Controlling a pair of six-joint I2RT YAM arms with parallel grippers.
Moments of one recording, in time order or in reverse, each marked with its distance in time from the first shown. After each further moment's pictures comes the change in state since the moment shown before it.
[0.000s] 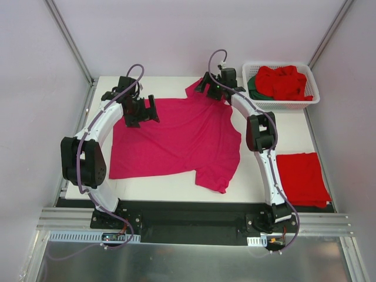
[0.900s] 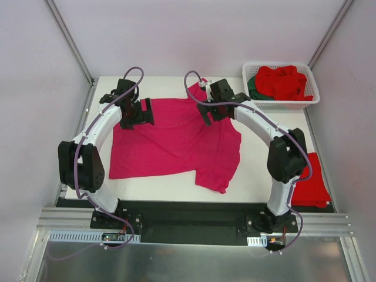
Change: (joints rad) left arm -0.001 -0.056 -0.059 -0.011 -0.106 0.021; right arm 0.231 -0.758 -0.656 -0.415 0.441 -0.673
